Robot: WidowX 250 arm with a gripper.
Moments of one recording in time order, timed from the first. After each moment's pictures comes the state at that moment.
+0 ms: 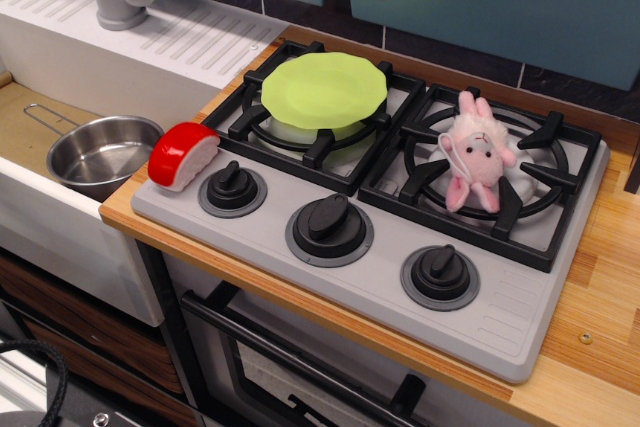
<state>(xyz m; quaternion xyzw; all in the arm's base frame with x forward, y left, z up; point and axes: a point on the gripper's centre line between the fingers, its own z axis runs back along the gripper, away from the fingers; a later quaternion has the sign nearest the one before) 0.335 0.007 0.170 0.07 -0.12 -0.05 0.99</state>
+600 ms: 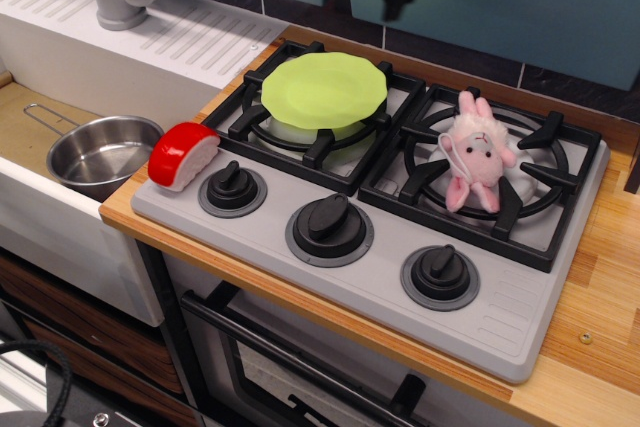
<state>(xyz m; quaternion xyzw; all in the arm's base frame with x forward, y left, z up) 0.341 -0.021 0.145 0.07 -0.11 -0.02 0.99</state>
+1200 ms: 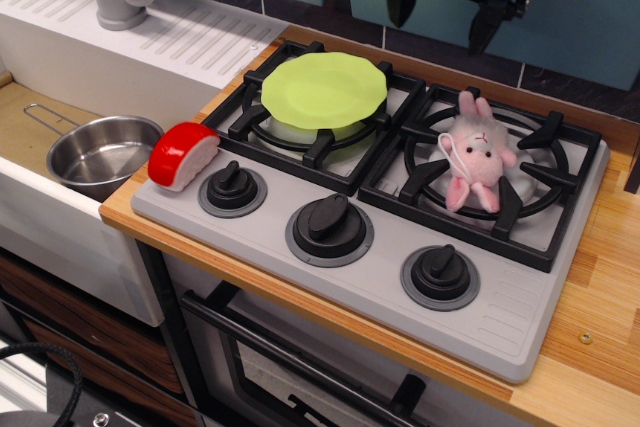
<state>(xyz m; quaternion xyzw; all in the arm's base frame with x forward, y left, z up) 0.387 -0.044 0.108 0.05 -0.14 -0.01 0.99</state>
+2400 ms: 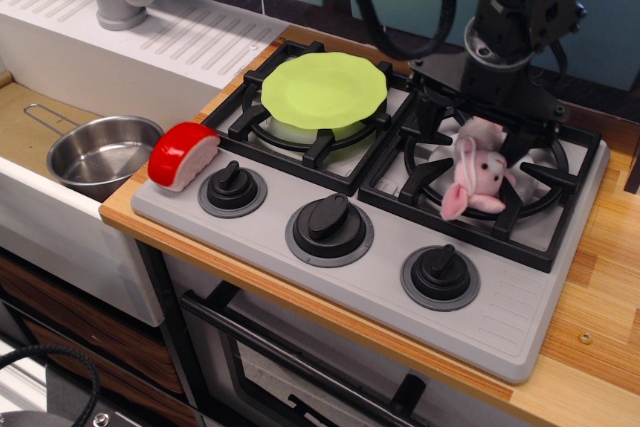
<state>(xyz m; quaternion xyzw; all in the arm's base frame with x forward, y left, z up) 0.356 -0.087 0.045 0.04 -0.18 0.01 0.98</state>
